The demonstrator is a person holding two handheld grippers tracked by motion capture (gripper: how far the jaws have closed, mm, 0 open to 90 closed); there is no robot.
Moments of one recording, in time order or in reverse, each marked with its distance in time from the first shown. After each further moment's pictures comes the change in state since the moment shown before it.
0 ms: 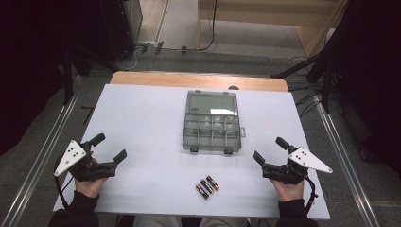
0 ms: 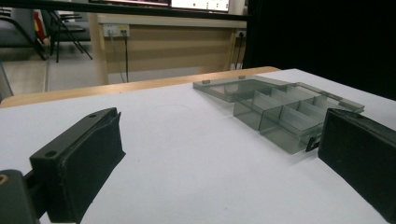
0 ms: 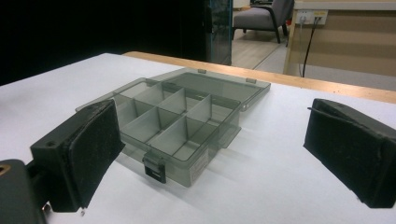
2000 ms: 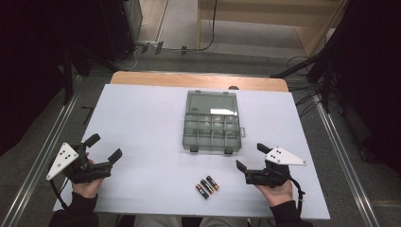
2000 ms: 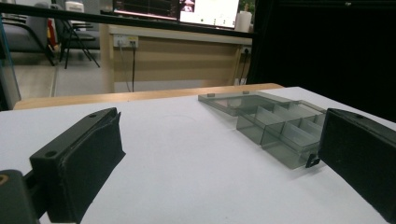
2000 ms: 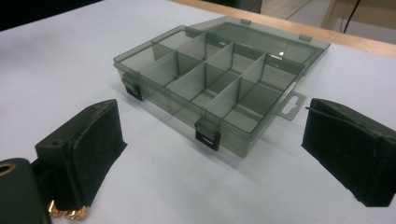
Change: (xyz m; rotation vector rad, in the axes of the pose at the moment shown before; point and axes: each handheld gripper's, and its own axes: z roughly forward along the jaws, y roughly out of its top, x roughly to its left) left arm 0.001 0.001 -0.010 -0.060 0.027 -0.049; right arm 0.040 0.008 0.021 0.232 0.084 -0.063
